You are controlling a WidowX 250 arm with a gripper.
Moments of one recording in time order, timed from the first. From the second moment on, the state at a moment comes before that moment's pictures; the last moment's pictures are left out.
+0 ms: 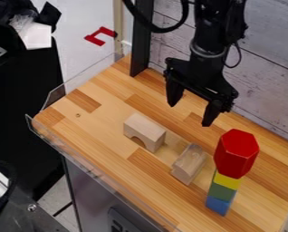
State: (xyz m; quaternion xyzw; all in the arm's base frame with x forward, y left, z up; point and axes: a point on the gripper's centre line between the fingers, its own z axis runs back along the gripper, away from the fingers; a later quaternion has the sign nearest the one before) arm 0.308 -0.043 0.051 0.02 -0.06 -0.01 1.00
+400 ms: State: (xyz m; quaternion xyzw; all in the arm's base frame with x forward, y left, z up) arm 0.302 -0.048 0.049 0.00 -0.05 -0.01 1.00
